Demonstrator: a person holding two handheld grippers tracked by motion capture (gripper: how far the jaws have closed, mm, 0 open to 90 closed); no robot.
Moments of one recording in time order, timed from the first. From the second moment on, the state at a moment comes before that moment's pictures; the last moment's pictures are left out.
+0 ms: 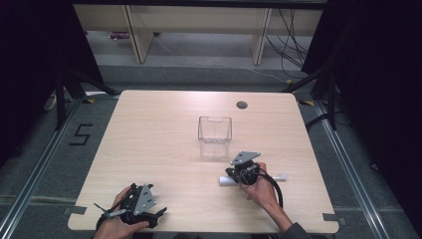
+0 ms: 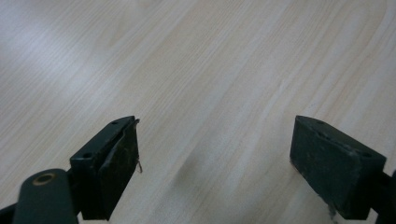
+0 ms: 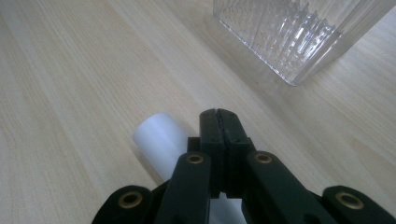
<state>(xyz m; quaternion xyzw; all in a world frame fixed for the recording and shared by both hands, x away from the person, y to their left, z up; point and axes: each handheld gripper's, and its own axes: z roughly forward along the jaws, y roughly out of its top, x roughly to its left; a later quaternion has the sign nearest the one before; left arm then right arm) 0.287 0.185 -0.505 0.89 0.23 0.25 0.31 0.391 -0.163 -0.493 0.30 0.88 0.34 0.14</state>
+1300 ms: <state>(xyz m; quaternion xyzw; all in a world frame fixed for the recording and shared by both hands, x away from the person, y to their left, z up) 0.288 0.188 -0.503 0.88 0.24 0.25 0.31 0.355 -0.166 -0.496 0.29 0.91 0.28 0.09</state>
